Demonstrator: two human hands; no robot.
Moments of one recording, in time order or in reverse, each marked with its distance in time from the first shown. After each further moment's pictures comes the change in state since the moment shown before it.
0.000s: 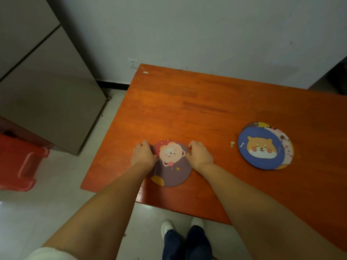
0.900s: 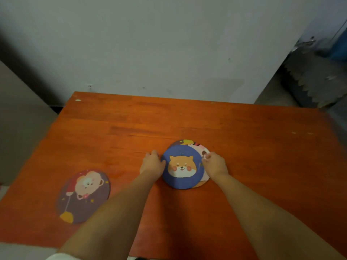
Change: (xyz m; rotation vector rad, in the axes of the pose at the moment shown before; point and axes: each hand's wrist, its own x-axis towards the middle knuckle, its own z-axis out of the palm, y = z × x) left_hand -0.036 0.271 0.123 -0.092 -0.094 0.115; right_hand 0.007 0.261 -0.174 0.229 0.183 0.296
